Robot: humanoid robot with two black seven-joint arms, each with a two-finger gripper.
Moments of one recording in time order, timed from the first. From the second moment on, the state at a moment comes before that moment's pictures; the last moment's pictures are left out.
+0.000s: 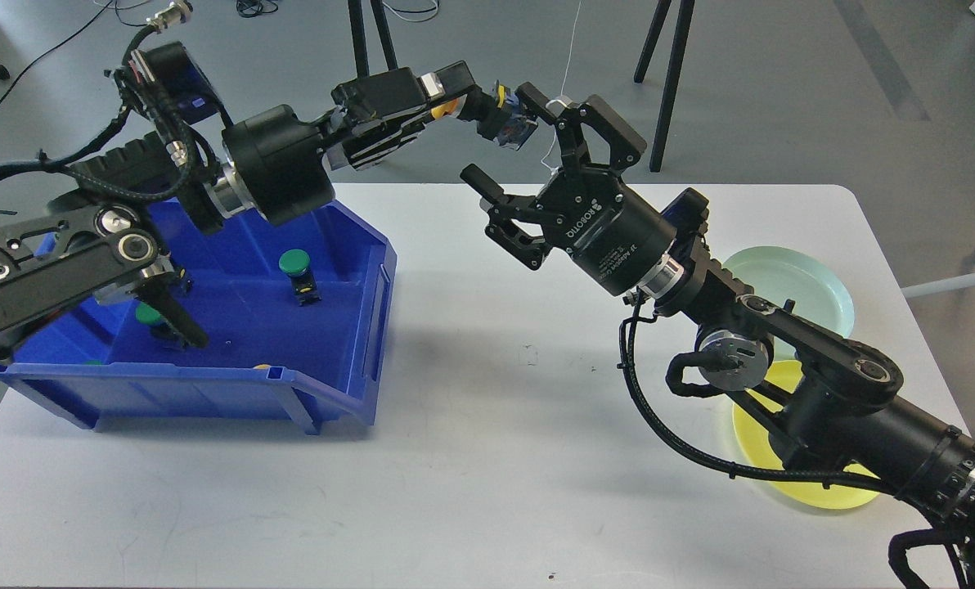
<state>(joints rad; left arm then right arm) -1.04 0.71 -0.31 -1.46 0.80 -0.13 -0.49 0.70 -0.21 0.63 1.21 -0.39 0.49 0.49</state>
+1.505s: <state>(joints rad) -1.00 0.69 -0.34 -1.46 0.73 -0.14 -0.49 0.63 -0.23 0.69 1.26 -0.39 0.47 0.49</state>
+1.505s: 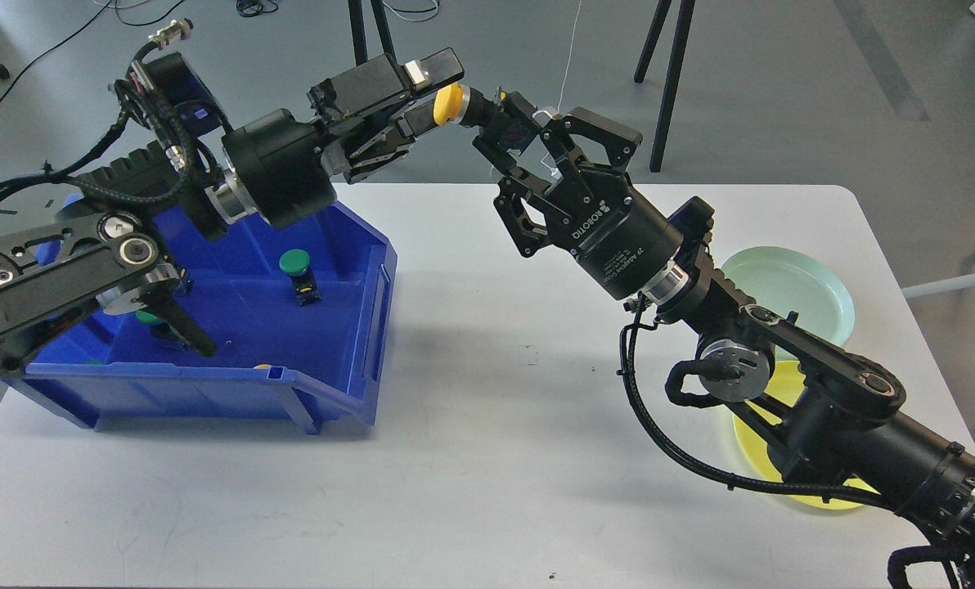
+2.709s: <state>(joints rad) -0.85 0.68 -0.40 -1.46 0.74 -0.14 -0.49 -0.03 -1.00 0.75 1.24 -0.59 0.44 0.49</state>
